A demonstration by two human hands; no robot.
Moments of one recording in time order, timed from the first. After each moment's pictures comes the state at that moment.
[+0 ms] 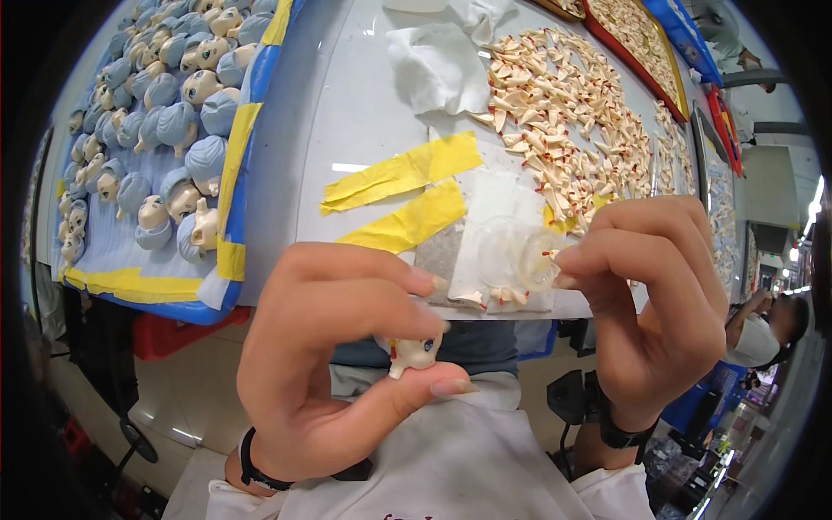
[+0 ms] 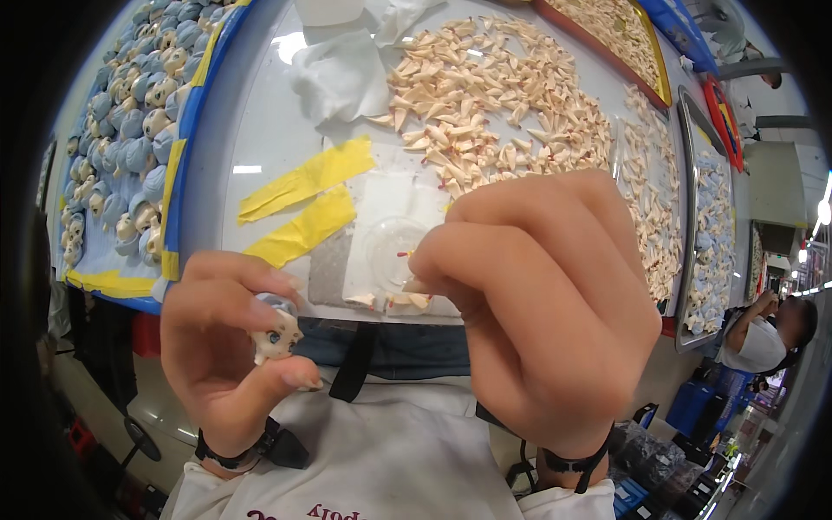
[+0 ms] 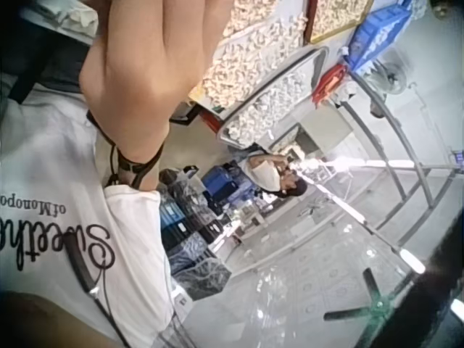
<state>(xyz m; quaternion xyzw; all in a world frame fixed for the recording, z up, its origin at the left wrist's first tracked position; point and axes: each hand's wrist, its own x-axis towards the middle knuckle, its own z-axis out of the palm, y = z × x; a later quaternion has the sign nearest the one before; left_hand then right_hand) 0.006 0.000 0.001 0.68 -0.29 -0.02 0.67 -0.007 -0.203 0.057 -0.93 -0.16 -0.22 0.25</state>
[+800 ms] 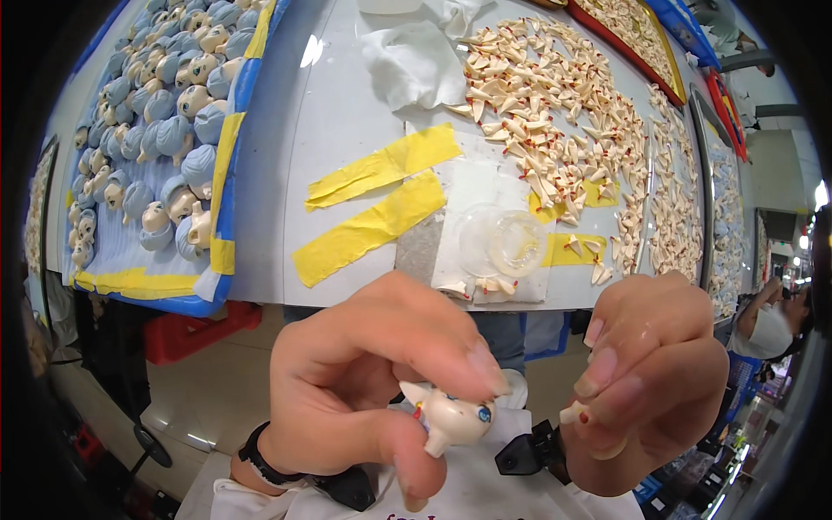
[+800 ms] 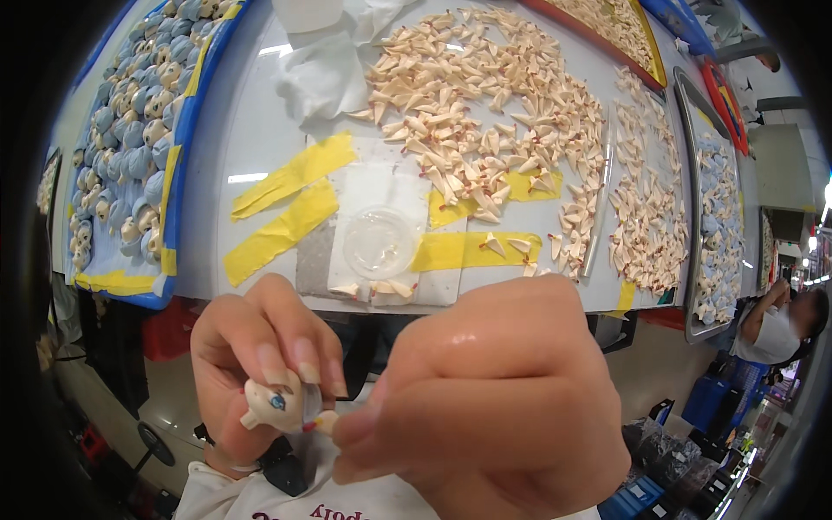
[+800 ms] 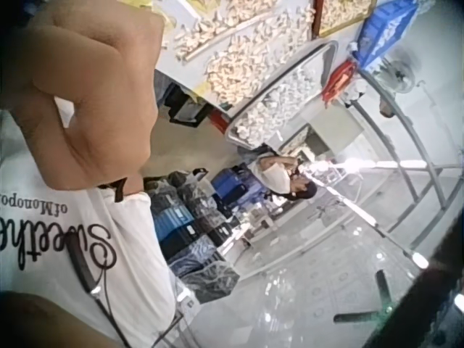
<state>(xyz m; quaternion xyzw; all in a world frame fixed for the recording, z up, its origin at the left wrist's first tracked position) -0.015 -0.025 0.006 0.37 -0.15 -0.22 0.89 -0.055 -0.192 0.056 -0.83 -0.09 -0.19 0.52</state>
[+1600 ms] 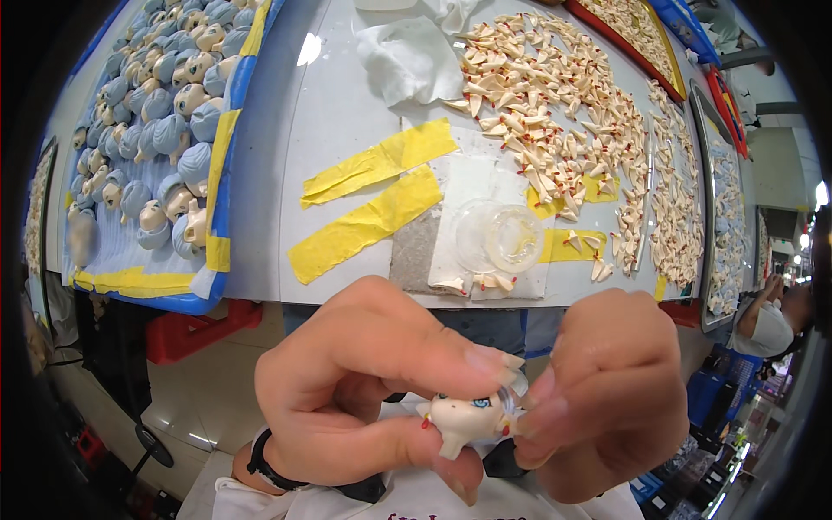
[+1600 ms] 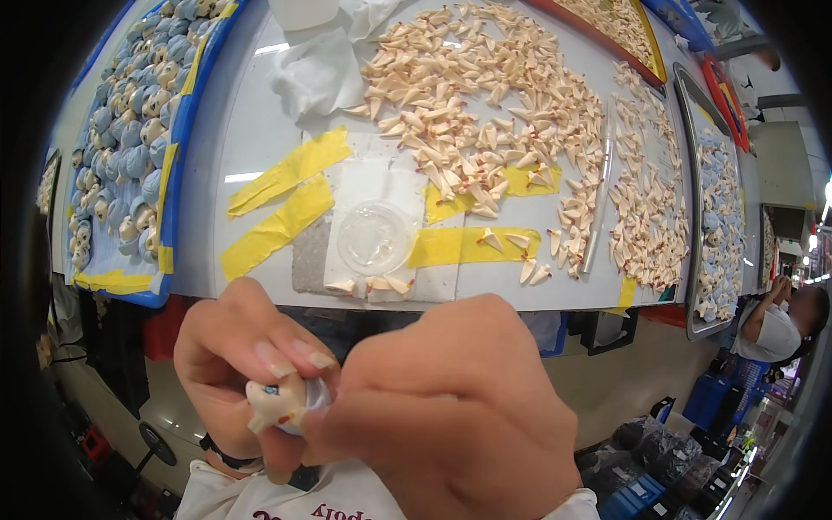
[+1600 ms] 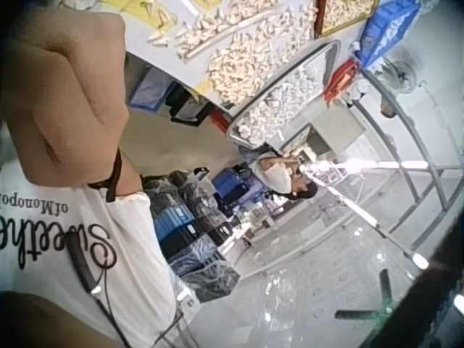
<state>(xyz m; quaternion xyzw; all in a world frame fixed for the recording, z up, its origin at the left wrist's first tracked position) -0.005 -0.015 0.002 0.52 -0.31 -0.16 0.78 -0.055 -0.187 0.050 -0.84 -0.14 -0.17 0.49</state>
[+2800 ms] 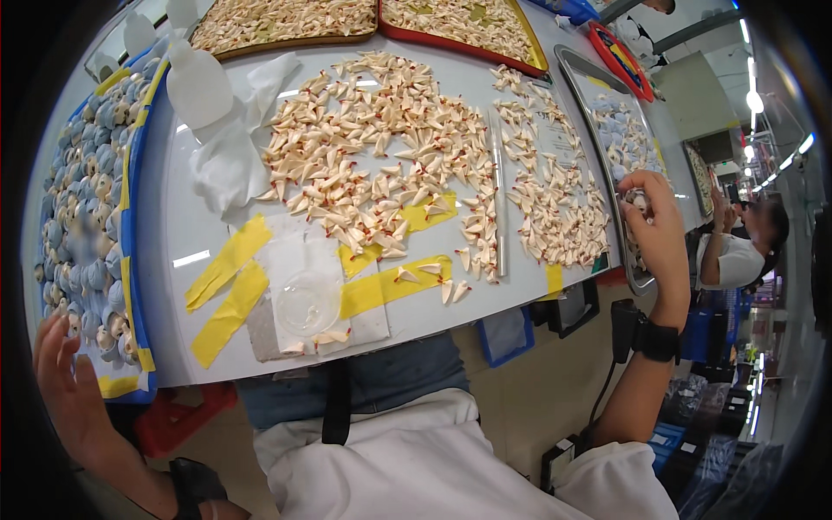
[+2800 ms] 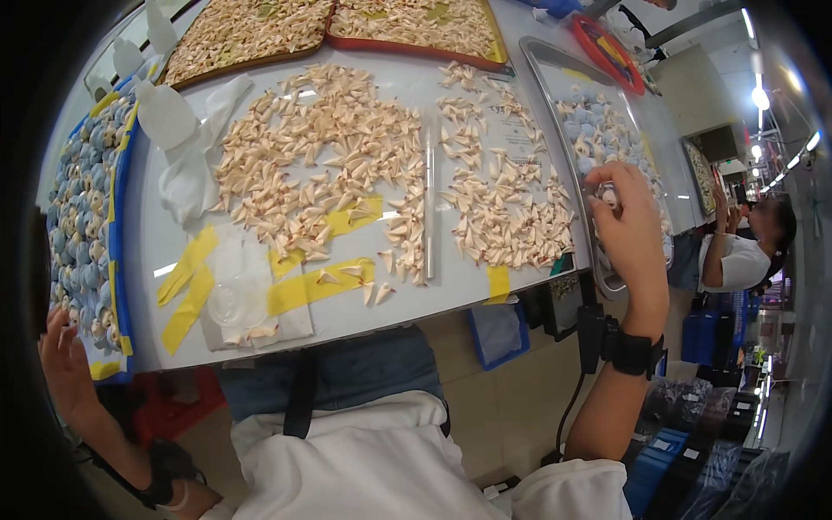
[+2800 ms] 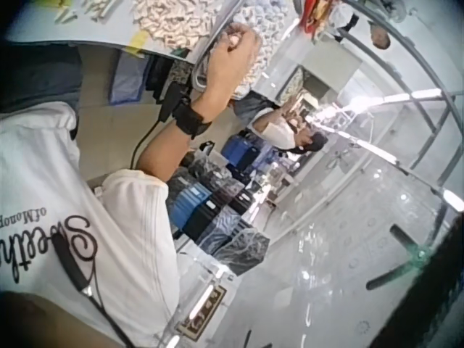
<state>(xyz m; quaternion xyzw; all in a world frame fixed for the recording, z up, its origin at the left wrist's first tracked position) 0.065 0.132 0.032 0.88 -0.22 0.14 0.40 -0.081 -0.416 0.067 -0.97 0.20 -0.12 0.10</state>
